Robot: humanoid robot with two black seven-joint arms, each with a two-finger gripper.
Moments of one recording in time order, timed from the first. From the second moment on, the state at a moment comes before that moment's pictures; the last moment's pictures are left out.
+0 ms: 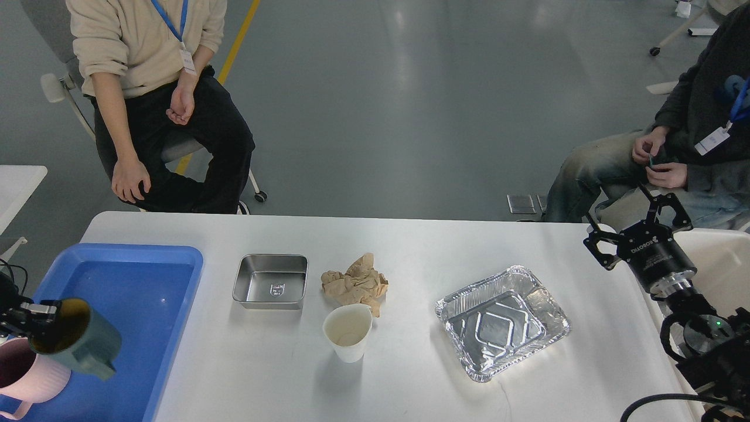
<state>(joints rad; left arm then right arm) -1.00 1.07 0.02 -1.21 1.16 -0.96 0.13 0.61 -0.29 1.10 0.18 0.05 0.94 0.13</state>
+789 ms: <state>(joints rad) -0.86 0.97 0.03 -1.10 1.21 -0.82 0.07 0.60 -0.29 1.10 0.18 0.05 0.94 0.13</state>
